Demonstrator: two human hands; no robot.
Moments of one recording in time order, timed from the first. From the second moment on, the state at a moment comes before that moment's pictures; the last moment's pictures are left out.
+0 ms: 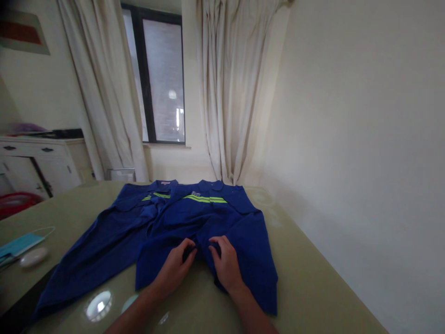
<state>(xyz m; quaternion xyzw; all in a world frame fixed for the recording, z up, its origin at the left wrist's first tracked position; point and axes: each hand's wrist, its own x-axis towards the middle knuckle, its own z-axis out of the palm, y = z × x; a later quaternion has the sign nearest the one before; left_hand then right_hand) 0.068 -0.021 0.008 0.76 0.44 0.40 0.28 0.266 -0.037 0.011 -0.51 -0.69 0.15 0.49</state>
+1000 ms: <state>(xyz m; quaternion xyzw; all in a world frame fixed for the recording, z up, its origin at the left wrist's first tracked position) 0.056 -0.005 0.014 0.51 0.54 0.58 0.33 0.282 -0.050 0.037 -0.49 -0.68 -0.18 0.52</state>
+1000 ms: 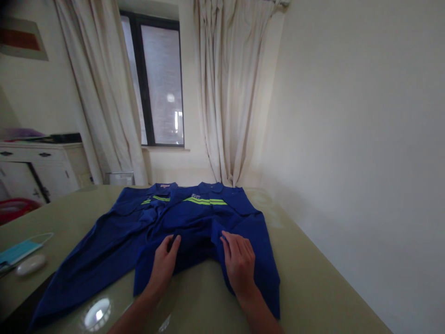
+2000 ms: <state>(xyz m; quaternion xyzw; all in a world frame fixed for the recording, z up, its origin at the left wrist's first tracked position) 0.079 -0.032 0.021 0.63 0.42 0.51 0.42 0.236 -0.062 0.036 -0.47 -0.67 0.16 0.55</state>
